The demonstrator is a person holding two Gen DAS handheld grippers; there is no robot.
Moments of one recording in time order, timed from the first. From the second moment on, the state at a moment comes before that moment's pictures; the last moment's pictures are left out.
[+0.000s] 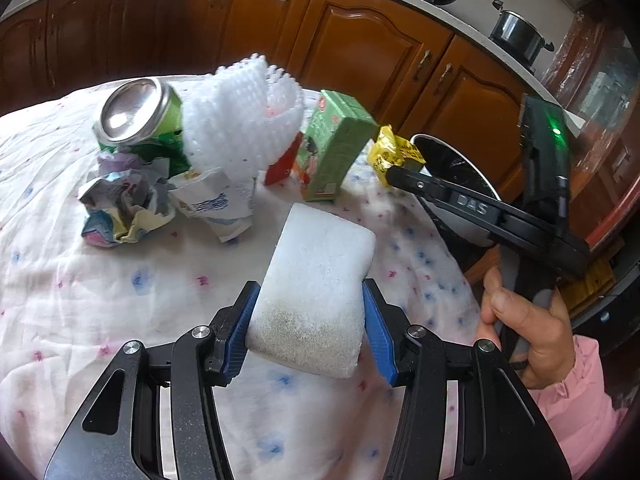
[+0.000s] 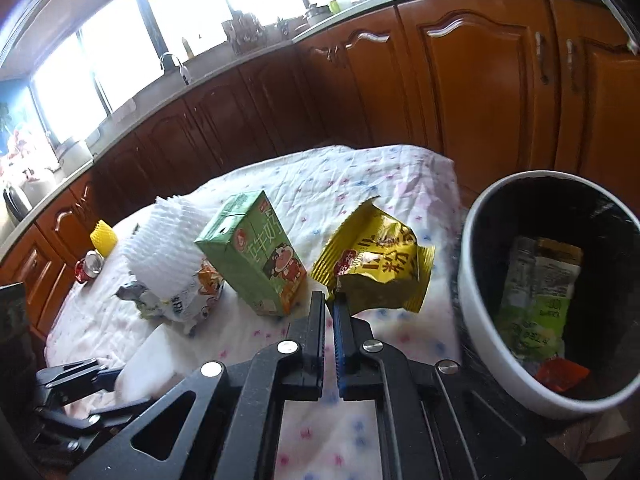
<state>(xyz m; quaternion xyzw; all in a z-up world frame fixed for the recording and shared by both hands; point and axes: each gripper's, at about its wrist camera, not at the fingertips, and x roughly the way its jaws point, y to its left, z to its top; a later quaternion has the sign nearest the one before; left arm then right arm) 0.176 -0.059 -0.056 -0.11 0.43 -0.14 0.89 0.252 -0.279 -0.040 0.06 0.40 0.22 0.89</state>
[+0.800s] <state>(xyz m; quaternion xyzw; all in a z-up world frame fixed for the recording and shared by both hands) 0.225 -0.182 -0.018 -0.05 0.39 -0.22 0.89 0.218 -0.402 -0.017 0.12 0.38 0.13 0.91</state>
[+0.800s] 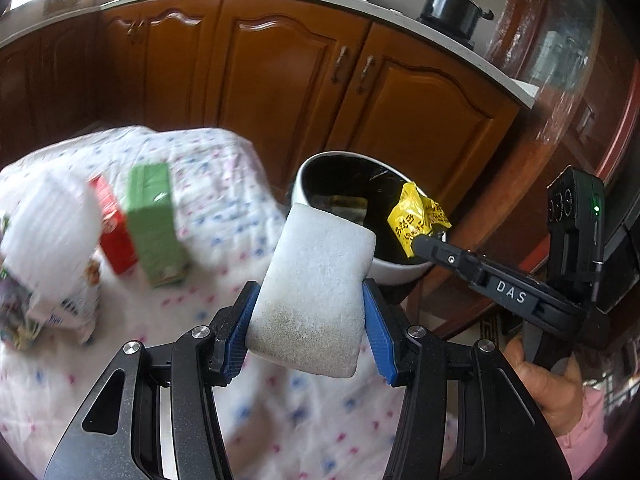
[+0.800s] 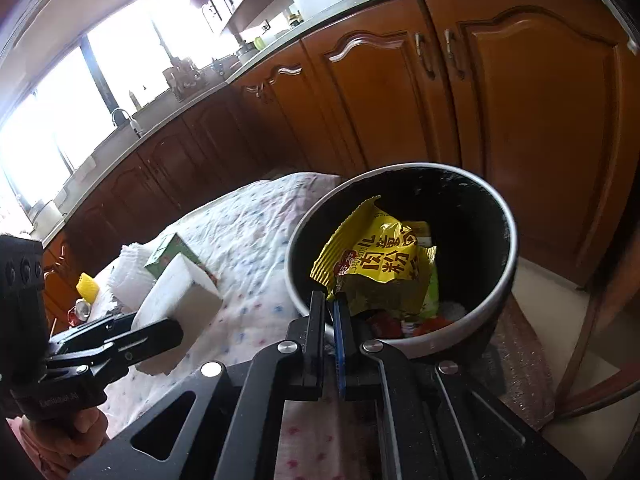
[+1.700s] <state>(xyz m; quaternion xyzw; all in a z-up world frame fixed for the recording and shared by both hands) 0.312 -0.259 -0.026 0.00 0.42 -0.22 0.88 0.267 -0.446 -0.035 0.13 0.42 0.12 0.89</state>
